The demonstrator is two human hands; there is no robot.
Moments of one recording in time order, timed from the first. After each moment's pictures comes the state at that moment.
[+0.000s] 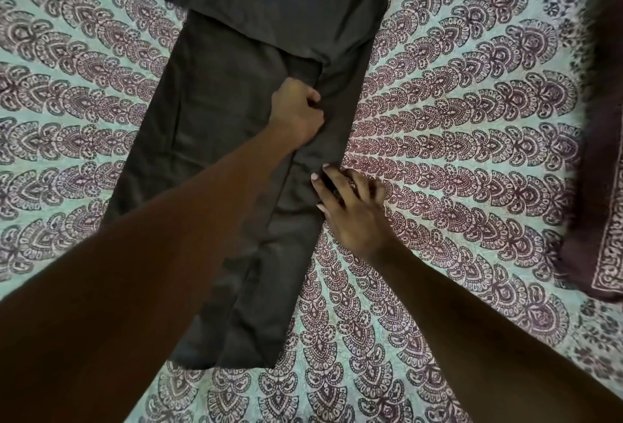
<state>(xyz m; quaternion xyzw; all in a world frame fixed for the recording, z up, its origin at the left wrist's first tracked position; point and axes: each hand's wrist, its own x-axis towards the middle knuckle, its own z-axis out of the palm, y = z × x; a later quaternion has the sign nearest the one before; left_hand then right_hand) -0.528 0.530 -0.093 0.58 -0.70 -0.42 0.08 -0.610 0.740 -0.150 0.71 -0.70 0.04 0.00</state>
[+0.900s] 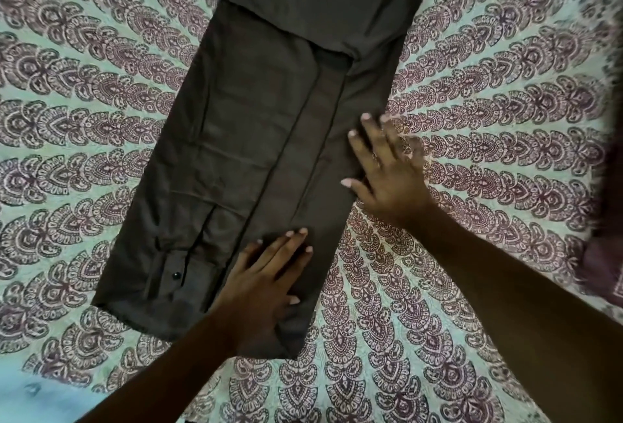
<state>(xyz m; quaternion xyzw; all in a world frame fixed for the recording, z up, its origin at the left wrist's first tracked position) -0.327 0.736 -0.104 0.29 -0.93 -0.17 -0.11 -0.641 0.692 -0.117 0.70 -0.71 -0.04 -0.08</state>
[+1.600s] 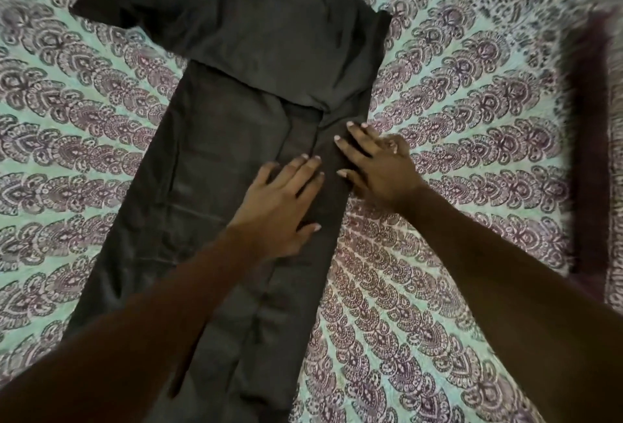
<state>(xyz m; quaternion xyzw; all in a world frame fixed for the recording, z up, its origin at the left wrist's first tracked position) -0.454 0.569 -0.100 0.27 -0.96 -0.08 -0.04 -0.706 0.610 -0.110 0.71 -0.69 -0.08 -0.12</state>
